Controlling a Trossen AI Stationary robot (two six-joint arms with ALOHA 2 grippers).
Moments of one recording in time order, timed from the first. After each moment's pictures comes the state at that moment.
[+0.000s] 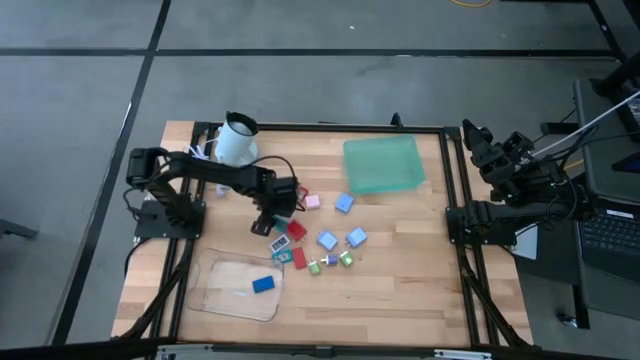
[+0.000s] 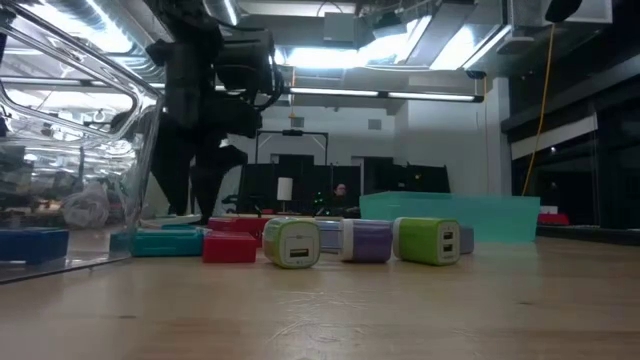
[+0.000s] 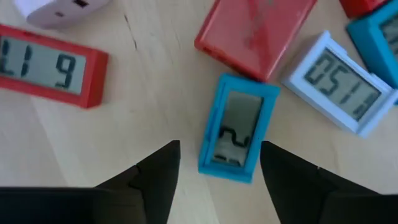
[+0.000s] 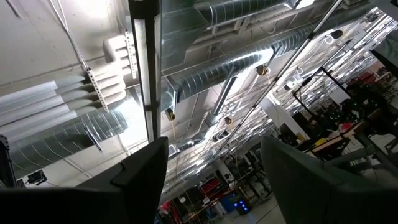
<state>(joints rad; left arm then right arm) 0.13 1.63 0.94 -0.70 0.10 0.36 0.07 0.28 0.47 0.56 0.52 0.30</state>
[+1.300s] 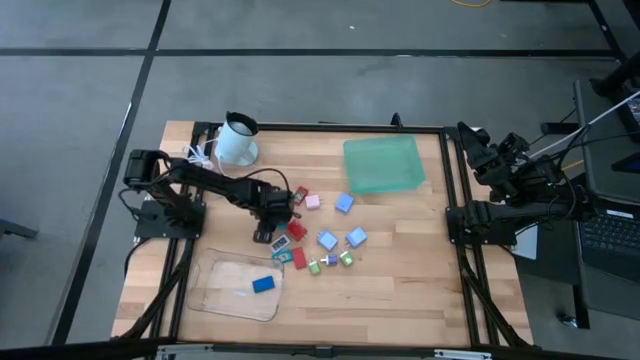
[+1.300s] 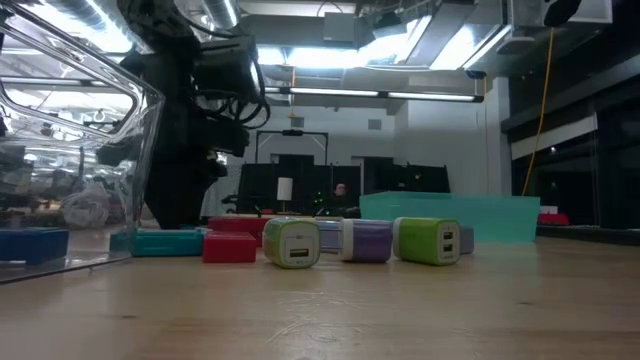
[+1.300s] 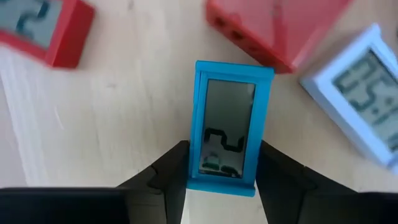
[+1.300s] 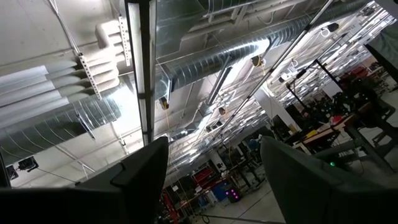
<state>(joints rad) 0.06 1.63 0.81 -0.56 0.00 0.08 0.07 0.28 0.47 0.50 0.53 0.30</state>
